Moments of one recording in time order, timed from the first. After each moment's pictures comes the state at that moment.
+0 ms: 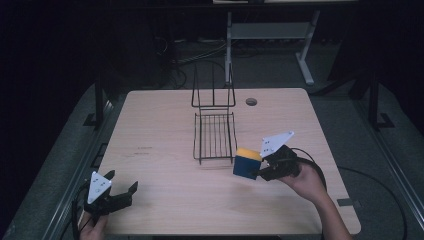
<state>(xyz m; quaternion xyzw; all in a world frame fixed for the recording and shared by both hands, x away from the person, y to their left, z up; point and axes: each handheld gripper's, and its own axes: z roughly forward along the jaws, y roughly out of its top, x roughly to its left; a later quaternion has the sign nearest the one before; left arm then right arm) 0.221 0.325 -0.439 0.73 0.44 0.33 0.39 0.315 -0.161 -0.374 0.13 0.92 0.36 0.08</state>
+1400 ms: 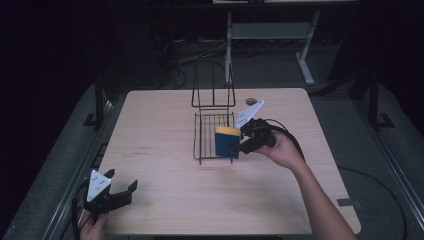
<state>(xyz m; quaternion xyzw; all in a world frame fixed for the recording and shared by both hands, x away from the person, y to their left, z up) 0.225 0.327 -0.439 0.73 0.45 0.33 0.40 0.391 -0.111 -0.355 0.10 0.93 0.35 0.04</state>
